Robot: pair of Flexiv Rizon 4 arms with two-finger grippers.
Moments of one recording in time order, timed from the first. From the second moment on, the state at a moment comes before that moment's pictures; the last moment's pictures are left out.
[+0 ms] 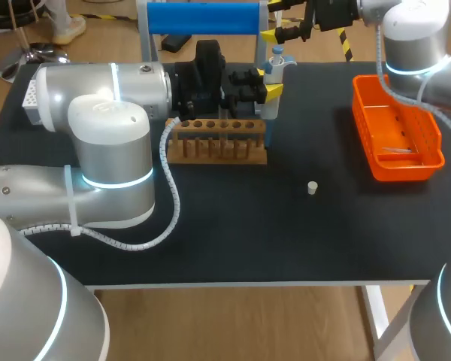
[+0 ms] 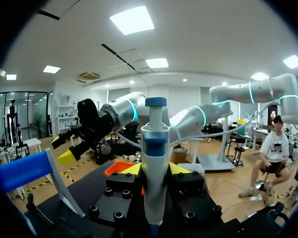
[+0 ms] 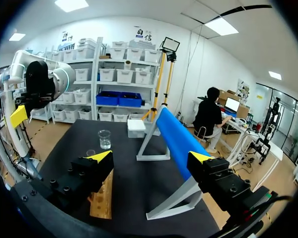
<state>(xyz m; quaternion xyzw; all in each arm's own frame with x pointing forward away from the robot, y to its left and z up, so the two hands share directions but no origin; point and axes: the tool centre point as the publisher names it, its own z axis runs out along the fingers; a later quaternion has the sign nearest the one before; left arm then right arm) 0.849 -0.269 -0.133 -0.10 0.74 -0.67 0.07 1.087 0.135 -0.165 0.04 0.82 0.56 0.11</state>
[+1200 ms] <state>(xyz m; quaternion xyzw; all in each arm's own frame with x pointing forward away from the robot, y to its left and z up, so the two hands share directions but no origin) 0.911 -0.093 -0.145 -0.25 0.80 -0.53 0.16 1.087 0.135 -0.165 0.04 0.82 0.56 0.11</state>
